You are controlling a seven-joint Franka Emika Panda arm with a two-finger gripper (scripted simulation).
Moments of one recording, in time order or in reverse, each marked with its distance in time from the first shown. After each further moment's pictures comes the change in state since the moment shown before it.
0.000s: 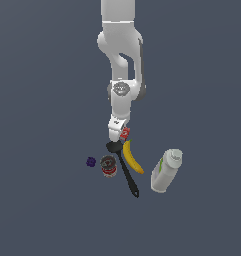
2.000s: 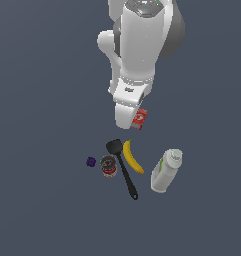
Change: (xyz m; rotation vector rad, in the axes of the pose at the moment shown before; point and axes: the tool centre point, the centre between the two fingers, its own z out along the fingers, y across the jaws) arm 0.084 0.097 -0.255 0.006 0.002 -0.004
